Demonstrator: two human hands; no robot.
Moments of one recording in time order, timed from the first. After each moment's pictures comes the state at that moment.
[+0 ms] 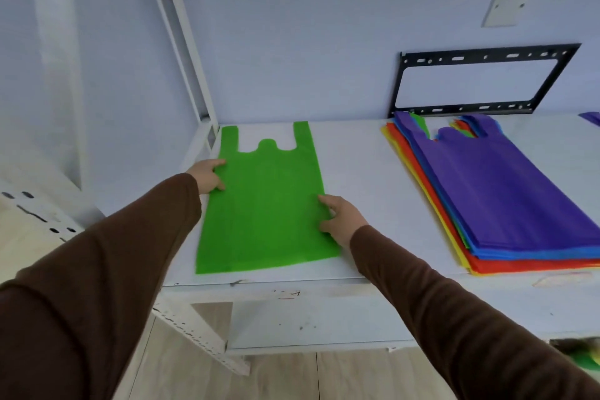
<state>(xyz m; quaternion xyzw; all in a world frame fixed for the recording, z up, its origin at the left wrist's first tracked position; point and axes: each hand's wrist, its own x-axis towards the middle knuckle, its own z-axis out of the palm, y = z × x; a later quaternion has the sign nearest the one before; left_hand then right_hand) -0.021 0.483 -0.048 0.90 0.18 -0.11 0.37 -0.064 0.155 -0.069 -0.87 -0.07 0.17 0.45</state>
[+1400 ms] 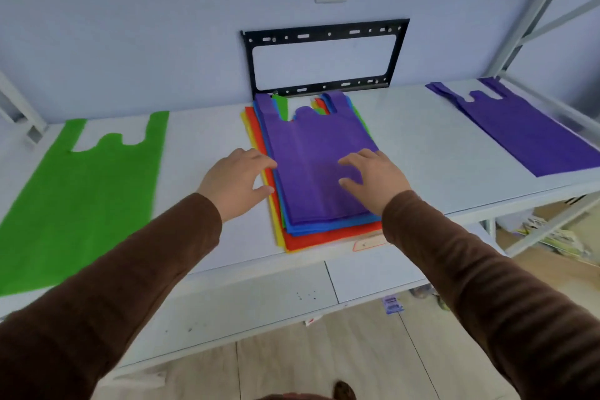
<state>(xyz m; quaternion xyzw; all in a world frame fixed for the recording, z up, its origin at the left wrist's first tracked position) -0.037 0.070 -0.014 0.97 -0.20 0.06 0.11 -0.034 -0.204 -0.013 -0.99 -0.10 -0.04 0.12</state>
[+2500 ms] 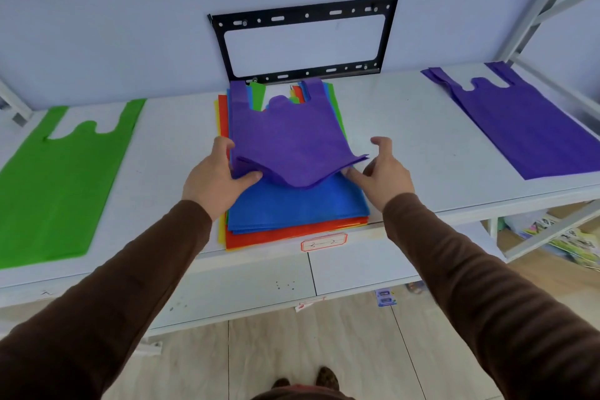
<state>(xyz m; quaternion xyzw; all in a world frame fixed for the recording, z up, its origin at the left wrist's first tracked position) -0.039 -0.019 -0.022 0.95 0.05 0.05 0.29 -0.010 -0.303 -0.037 -0.92 0.04 -0.02 0.38</state>
